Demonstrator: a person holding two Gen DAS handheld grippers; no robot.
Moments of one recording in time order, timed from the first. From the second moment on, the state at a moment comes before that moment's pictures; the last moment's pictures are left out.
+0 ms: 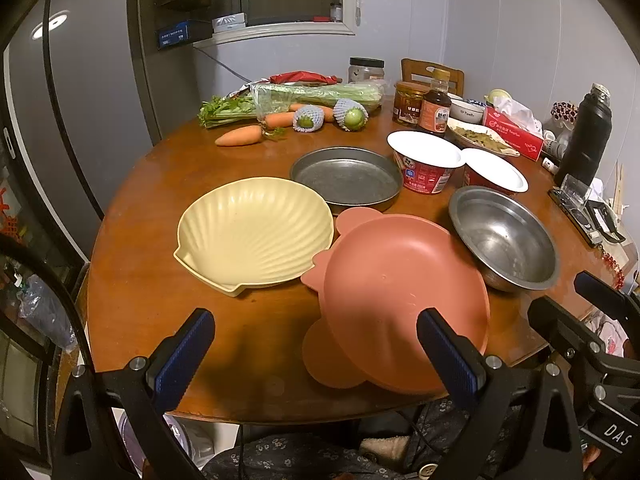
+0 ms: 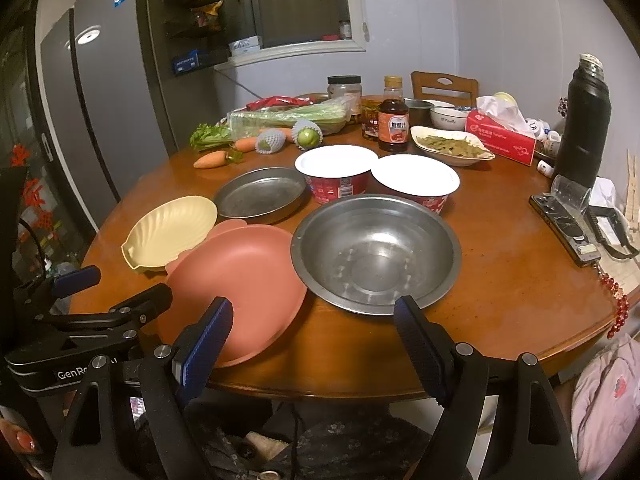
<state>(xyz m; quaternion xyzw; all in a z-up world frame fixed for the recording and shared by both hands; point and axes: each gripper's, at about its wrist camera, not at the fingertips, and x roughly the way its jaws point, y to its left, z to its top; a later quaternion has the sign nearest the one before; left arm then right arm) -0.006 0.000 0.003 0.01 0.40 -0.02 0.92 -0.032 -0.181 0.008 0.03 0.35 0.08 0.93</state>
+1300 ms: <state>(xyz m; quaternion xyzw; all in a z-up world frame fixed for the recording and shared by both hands) -0.011 -0.002 0.005 0.01 0.39 -0.02 0.92 -0.030 -0.181 0.011 0.03 0.35 0.07 0.93</state>
